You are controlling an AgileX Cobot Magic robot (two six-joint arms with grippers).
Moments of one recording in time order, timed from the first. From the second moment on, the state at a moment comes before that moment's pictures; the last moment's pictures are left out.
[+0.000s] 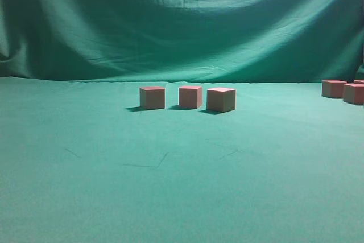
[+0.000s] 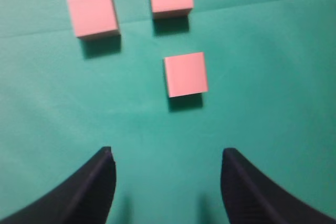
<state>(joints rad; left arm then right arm) 0.00 -0.01 0.02 0.01 0.34 0.01 -0.08 1.55 -1.10 -0.10 0.95 0.11</state>
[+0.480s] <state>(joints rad) 0.00 -0.01 0.02 0.01 0.34 0.01 -0.11 1.66 -1.08 -0.09 0.82 0.06</state>
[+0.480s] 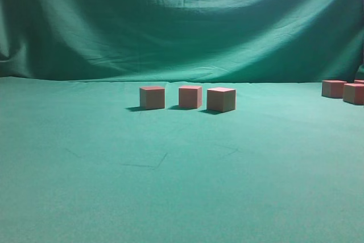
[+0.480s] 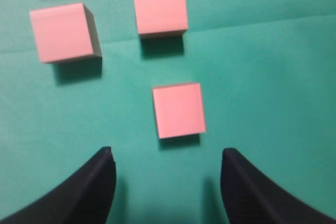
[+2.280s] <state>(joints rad) 0.00 -0.01 0.02 0.01 0.34 0.01 -0.15 1.81 -1.08 -0.05 0.66 0.04</state>
